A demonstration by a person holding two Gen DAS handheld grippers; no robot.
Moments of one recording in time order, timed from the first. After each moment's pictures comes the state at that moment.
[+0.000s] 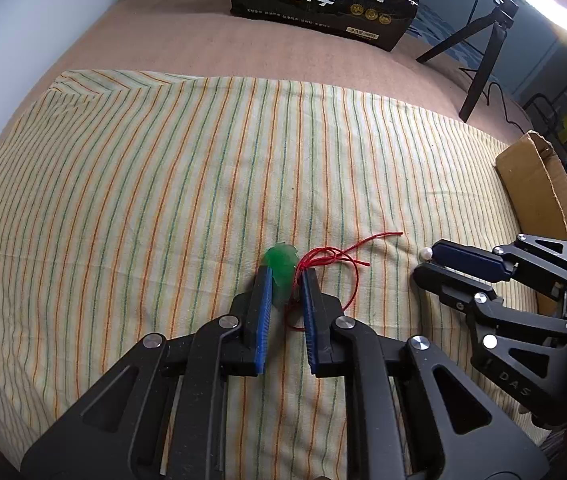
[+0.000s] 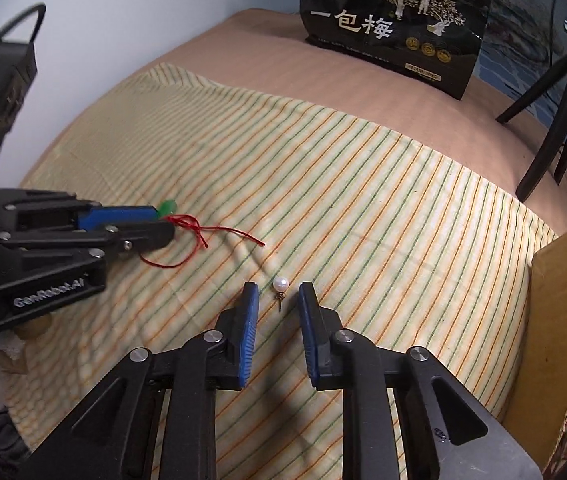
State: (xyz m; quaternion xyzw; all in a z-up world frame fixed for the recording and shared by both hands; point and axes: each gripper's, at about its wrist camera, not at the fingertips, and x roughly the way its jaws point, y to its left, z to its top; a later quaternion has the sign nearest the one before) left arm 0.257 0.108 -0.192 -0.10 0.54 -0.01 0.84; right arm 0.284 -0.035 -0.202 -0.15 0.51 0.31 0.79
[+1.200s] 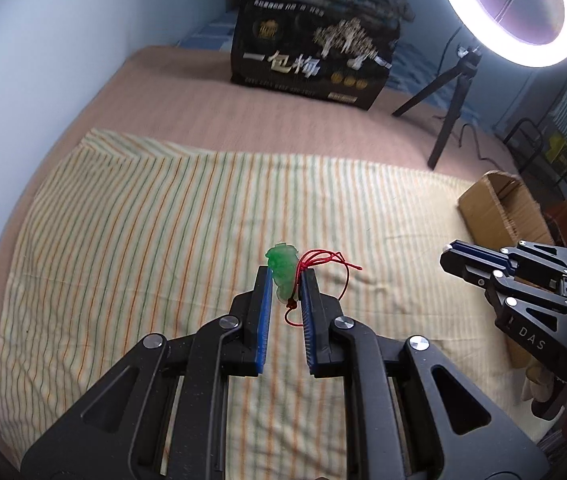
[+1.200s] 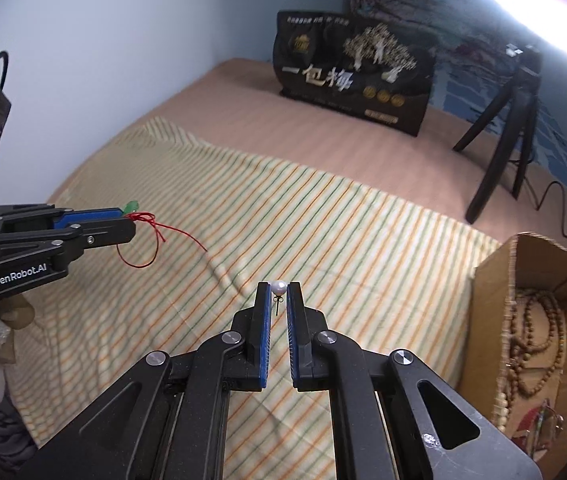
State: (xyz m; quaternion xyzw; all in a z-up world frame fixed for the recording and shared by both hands) left arm 0.233 0.110 -0.127 -0.11 0.46 -0.02 0.88; right arm 0.274 -0.065 -0.148 -0.11 0.46 0.30 0.83
